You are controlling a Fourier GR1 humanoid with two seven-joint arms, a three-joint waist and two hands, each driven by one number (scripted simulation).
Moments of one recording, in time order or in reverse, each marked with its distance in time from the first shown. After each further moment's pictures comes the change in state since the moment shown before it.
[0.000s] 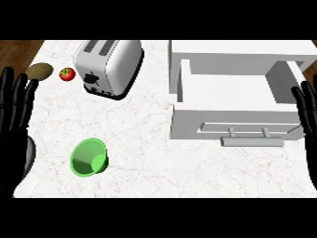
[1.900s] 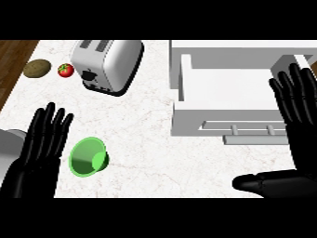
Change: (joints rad) left arm 0.232 -0.089 -0.145 0.019 0.130 0.006 -0.005; right arm -0.096 0.040 0.011 0.039 -0.114 0.056 0.102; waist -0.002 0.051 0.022
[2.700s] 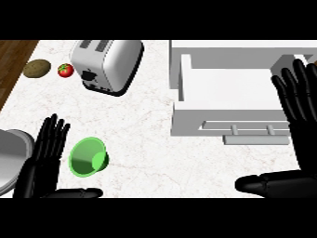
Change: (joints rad) left arm 0.027 0.026 0.137 0.314 0.014 -0.059 -0.205; right arm -0.026 -0.004 -0.007 -0.027 -0.012 -0.004 0.050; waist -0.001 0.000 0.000
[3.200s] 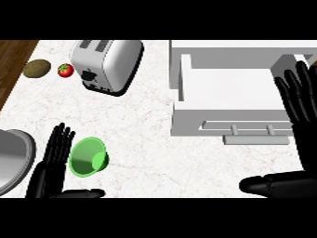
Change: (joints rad) left arm -0.009 -0.002 0.038 0.211 -0.021 -0.045 -0.155; right arm 0.014 -0.011 -0.021 0.008 -0.020 0.025 -0.020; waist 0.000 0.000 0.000
